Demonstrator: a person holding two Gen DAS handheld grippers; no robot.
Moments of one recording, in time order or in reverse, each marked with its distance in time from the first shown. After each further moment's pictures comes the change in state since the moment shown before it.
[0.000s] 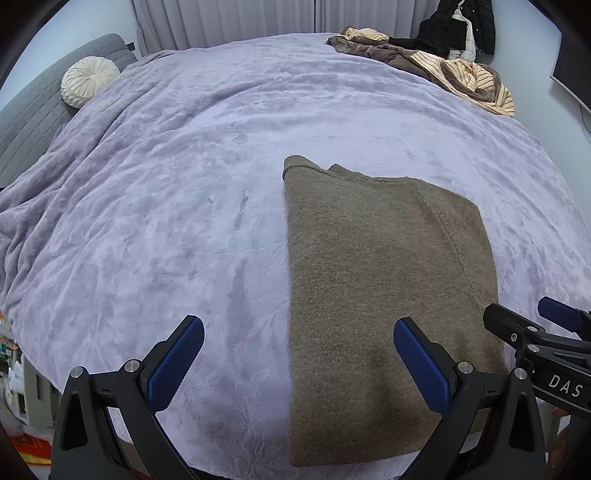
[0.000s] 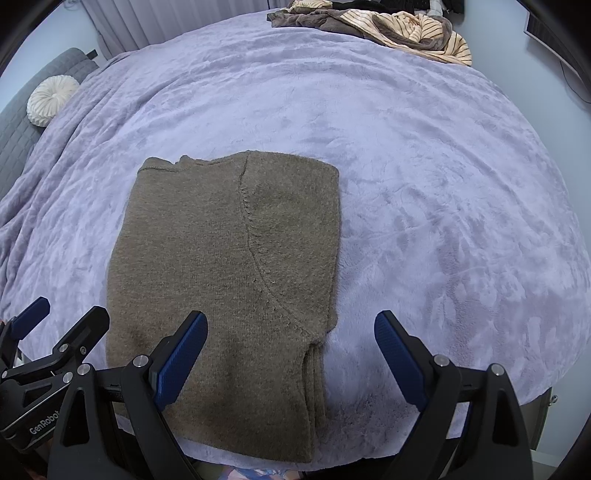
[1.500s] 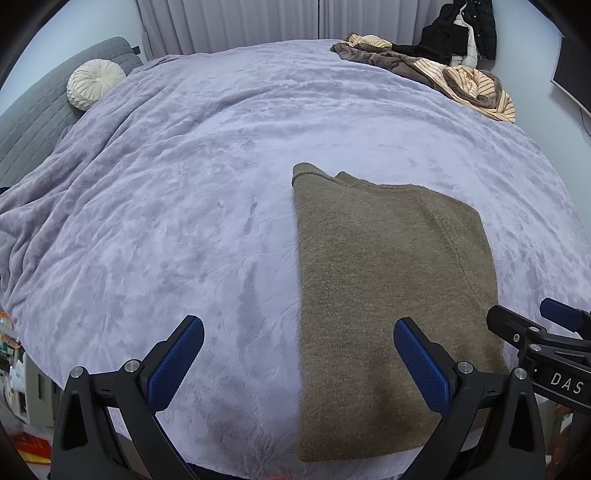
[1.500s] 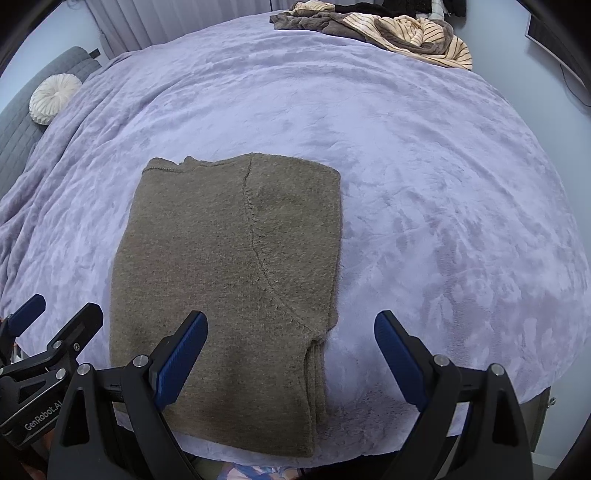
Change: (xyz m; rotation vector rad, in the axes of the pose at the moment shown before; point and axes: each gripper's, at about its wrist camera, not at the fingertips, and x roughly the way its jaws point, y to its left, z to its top) left arm -0.010 0.006 -0.002 -0.010 -0.024 0.009; right arm -0.004 0.001 0.000 -0.010 -0.008 0.003
